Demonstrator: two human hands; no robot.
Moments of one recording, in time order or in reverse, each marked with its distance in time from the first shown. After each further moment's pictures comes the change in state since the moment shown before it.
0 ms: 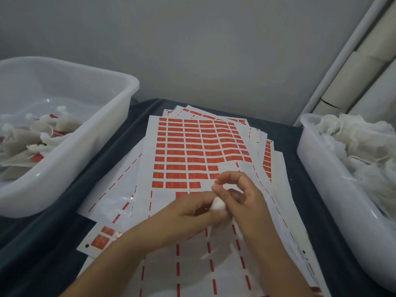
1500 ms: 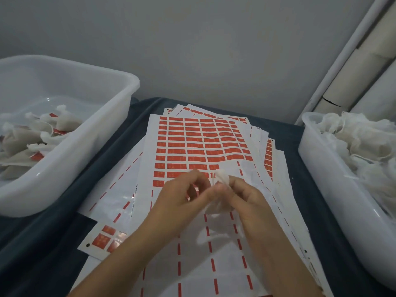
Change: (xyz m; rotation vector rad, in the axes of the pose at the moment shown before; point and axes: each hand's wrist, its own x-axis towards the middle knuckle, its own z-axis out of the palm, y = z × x) left_hand 0.009 -0.009 0.001 0.194 0.572 0.054; right_hand -0.006 -0.014 -0.004 0.117 -0.138 0.243
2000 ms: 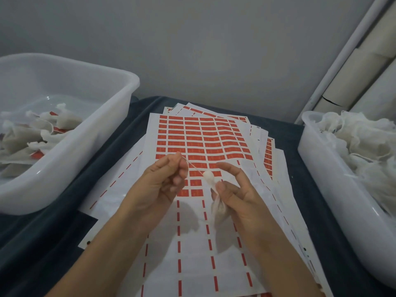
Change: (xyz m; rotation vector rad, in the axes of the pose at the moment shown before) left_hand 0.010 0.000 -0.031 -0.962 0.029 -0.367; right_hand 0.000 -0.001 0.000 0.092 -0.131 -0.031
